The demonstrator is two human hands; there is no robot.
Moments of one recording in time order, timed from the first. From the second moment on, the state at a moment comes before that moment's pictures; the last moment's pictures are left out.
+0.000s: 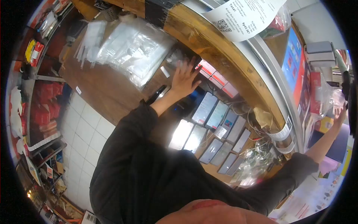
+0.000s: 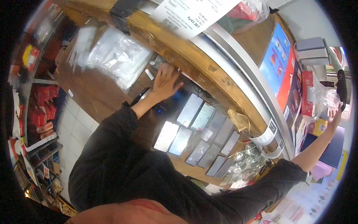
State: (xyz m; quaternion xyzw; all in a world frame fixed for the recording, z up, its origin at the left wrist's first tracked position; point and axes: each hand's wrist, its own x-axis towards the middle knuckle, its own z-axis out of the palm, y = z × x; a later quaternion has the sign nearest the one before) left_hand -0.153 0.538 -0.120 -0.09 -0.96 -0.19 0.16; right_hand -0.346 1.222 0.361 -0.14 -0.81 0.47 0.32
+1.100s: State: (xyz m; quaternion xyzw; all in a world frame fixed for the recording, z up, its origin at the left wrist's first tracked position) left_hand 0.136 0.059 -0.055 -0.08 -0.81 -0.57 -0.09; right_hand -0.041 0.225 0.026 0.32 -0.75 0.54 -0.19
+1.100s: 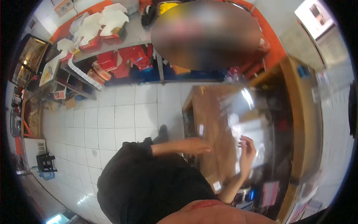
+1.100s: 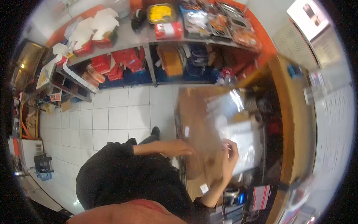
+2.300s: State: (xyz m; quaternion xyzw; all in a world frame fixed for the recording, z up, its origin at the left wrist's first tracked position) left_hand 0.036 -0.640 -0.166 0.42 -0.86 -0.25 0.13; right_hand -0.026 0.049 -0.128 0.20 -0.84 0.47 -0.20
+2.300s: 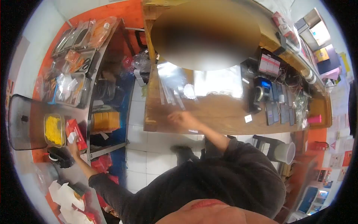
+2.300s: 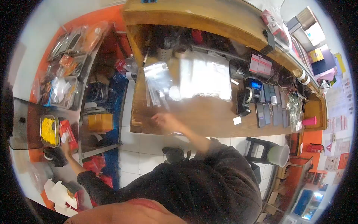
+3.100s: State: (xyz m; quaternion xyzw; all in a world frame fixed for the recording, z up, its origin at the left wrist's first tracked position) left_hand -0.028 0.150 -0.083 -0.31 -0.93 -0.09 -0.15; right_hand -0.176 0.360 -0.193 0.27 -0.91 0.28 0.16
